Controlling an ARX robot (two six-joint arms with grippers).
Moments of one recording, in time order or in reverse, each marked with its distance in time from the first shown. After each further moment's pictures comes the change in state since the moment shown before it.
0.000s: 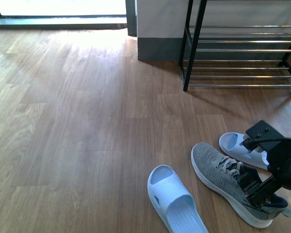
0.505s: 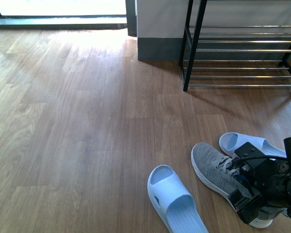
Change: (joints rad) left arm 0.000 0.000 0.000 0.000 0.000 0.000; right arm -0.023 0.225 0.151 -0.095 -0.074 0.023
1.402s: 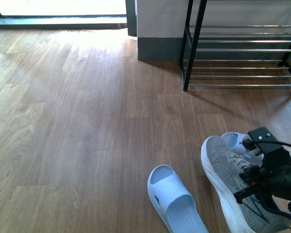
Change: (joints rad) left arm 0.000 0.000 0.000 0.000 0.000 0.000; right arm 0.014 -0.146 -0.127 0.132 -0.046 0.247
